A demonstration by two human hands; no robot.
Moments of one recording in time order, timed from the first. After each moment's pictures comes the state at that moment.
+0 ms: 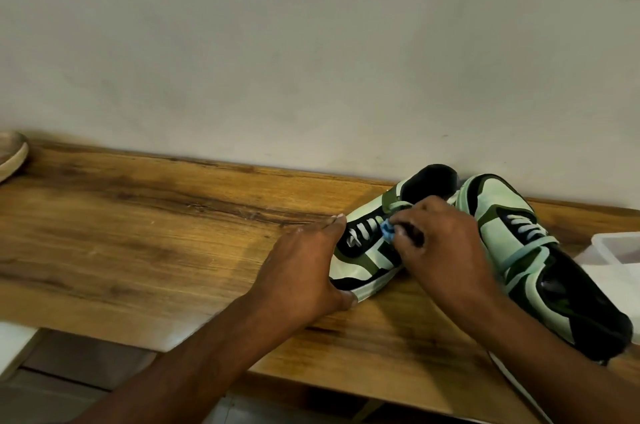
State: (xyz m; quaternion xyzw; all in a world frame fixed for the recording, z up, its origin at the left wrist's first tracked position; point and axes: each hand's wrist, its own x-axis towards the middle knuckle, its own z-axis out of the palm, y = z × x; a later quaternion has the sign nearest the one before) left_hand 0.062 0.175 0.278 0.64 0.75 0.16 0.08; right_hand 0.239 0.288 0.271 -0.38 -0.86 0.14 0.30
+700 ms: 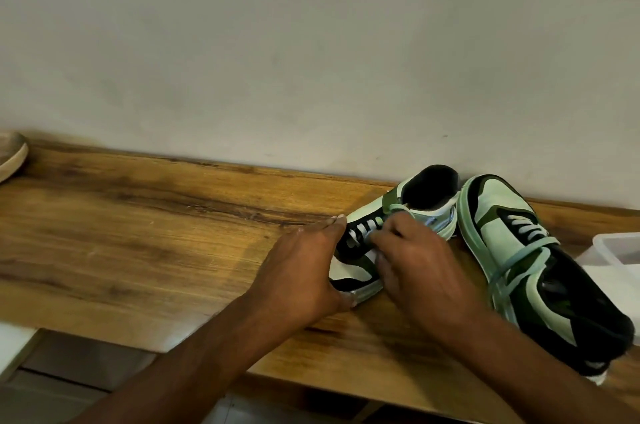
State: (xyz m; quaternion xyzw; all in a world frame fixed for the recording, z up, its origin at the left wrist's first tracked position) left_hand 0.060 0.176 0.277 0.65 0.73 0.18 0.07; right_hand 0.232 0.265 0.267 -0.30 -0.93 0.08 0.21
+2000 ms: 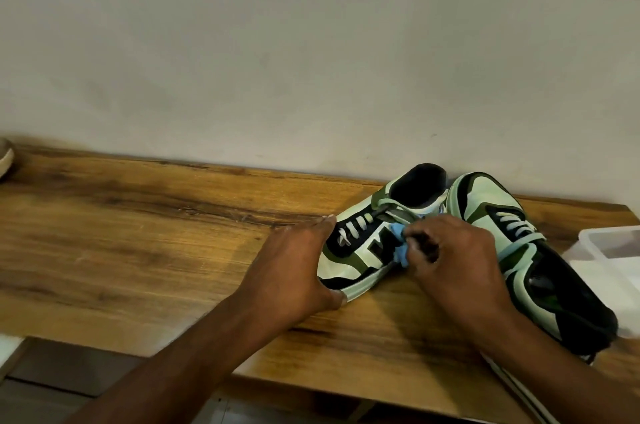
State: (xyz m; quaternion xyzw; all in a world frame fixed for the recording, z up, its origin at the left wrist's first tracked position) left_hand 0.061 0.177 0.282 0.64 0.74 0.19 0.08; right_hand 0.270 0.286 0.260 -0.41 -0.84 0.16 0.32
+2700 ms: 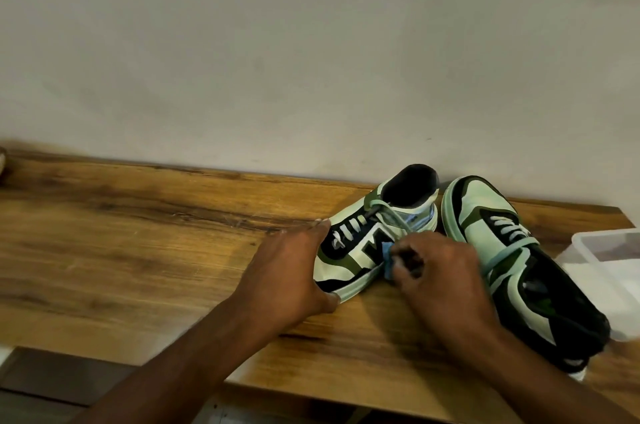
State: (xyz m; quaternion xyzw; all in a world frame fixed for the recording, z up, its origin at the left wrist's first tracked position) left_hand 0.060 0.182 0.282 0.63 0.75 0.18 0.09; right_hand 0.264 0.274 0.257 -0.42 -0.84 0.21 0.28
